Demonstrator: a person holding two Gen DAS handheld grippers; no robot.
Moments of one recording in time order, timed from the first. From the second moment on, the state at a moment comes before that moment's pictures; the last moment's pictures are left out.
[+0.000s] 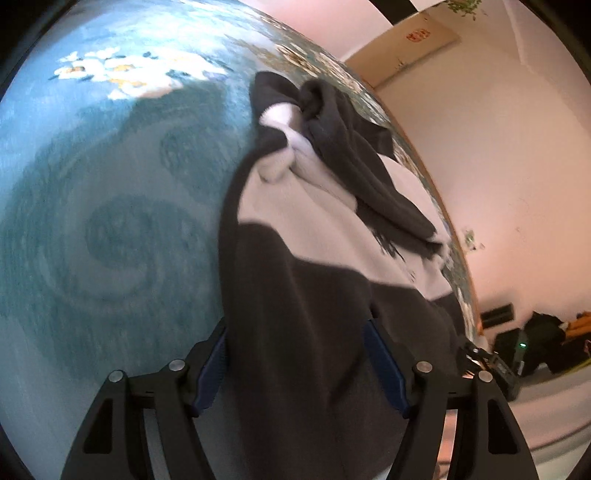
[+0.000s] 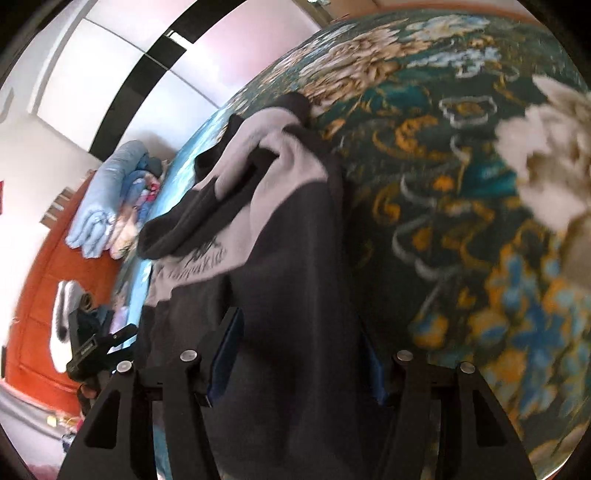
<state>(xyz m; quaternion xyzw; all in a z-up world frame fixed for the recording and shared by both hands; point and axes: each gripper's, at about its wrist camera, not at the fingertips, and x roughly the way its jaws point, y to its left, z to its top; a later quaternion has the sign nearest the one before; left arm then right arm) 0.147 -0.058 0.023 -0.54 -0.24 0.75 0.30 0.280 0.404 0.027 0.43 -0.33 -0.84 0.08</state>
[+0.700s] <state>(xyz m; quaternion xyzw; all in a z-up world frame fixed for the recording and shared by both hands) 0.167 -0.079 0.051 -0.49 -0.27 0.78 0.29 0.314 0.430 0.051 0.36 -0.37 -0.85 0.10</state>
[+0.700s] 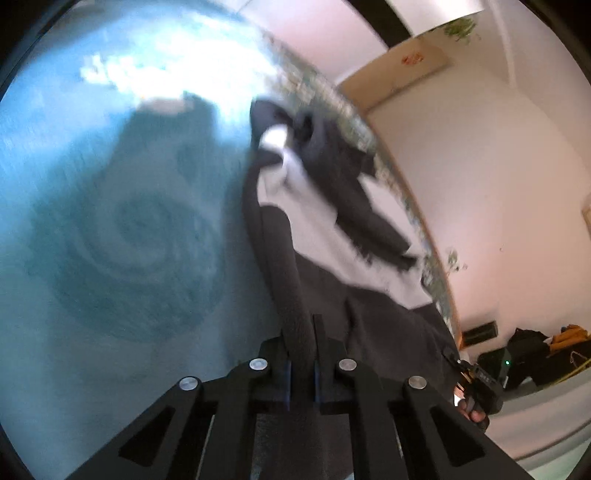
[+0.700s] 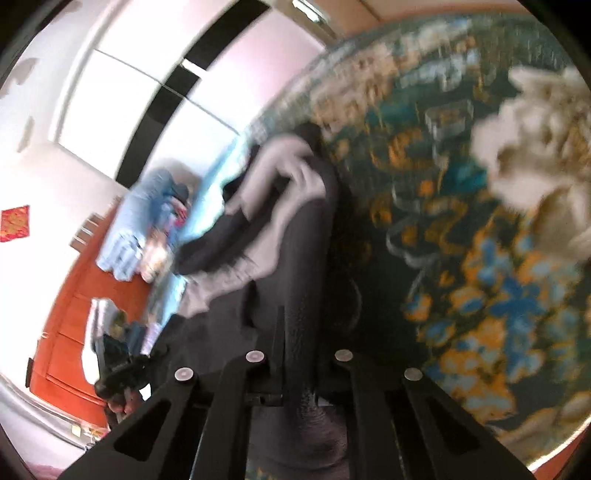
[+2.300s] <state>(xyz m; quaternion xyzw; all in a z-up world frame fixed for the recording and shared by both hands) 0.239 -0.115 0.108 -0.46 -0.28 0.75 0.39 0.365 0.406 0.093 0.30 -0.43 -0.81 0.25</state>
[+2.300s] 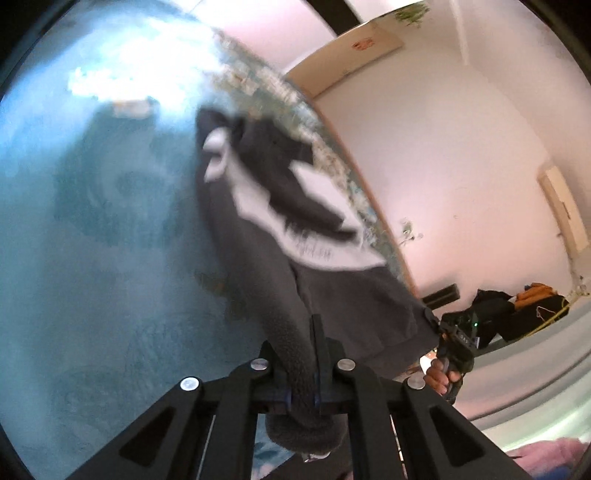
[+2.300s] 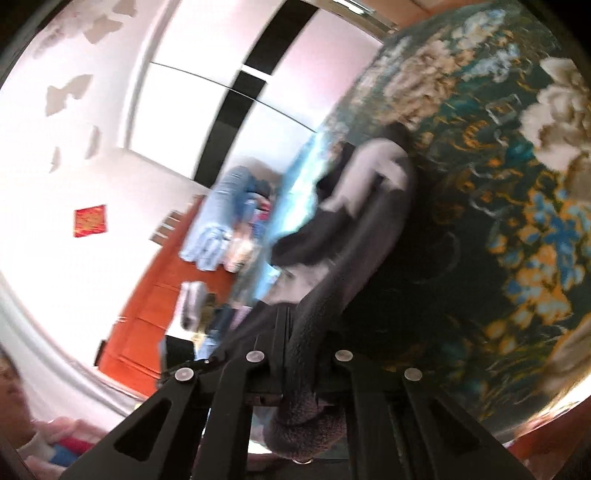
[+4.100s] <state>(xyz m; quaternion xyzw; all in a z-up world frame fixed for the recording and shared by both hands) -0.052 -0.039 0.043 -0.48 -0.28 0.79 0.27 0.050 0.456 0.066 0.38 -0.44 -0.81 0.05</state>
